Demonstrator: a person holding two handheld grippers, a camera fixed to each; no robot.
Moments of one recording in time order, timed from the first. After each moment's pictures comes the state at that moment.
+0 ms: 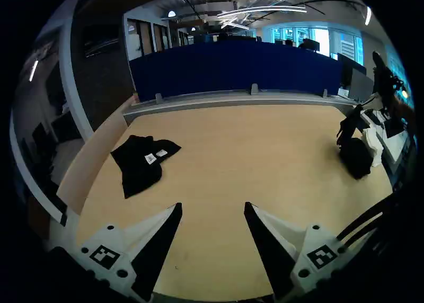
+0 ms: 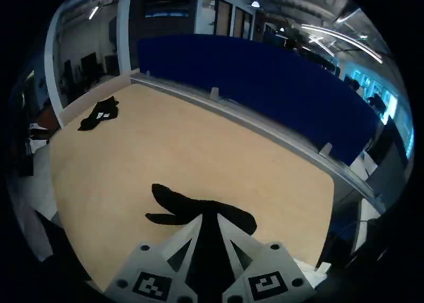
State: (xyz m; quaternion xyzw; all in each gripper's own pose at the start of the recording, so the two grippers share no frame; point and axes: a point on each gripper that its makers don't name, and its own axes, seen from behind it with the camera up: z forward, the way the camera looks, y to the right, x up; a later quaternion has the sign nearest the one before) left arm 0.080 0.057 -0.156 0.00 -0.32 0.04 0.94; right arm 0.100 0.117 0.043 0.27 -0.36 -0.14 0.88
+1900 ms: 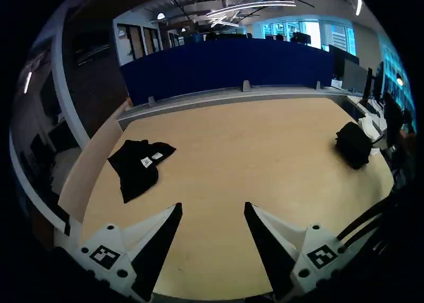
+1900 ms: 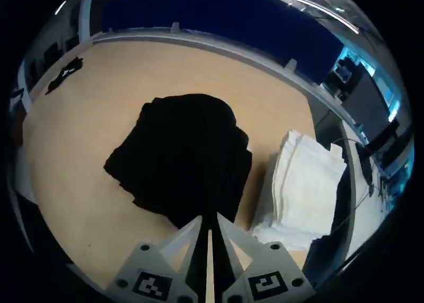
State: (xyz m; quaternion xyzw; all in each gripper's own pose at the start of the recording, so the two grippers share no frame) left arm 0.080 0.065 -0.161 -0.02 -0.33 0.07 0.94; right arm -0.047 0.231 -0.093 0.11 -0.47 -0.16 0.86
